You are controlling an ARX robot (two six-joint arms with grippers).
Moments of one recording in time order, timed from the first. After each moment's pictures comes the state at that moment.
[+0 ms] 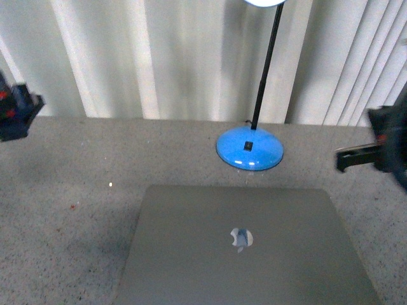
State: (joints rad) left arm -0.01 1.61 0.43 1.08 0.01 -0.12; right arm 0.20 1.67 0.38 1.25 0.19 -0.08
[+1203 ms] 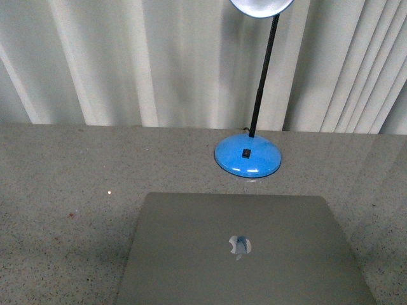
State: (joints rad) left arm 0.00 0.60 0.03 0.59 0.00 -0.01; right arm 0.00 0.57 0.01 0.56 0.00 -0.01
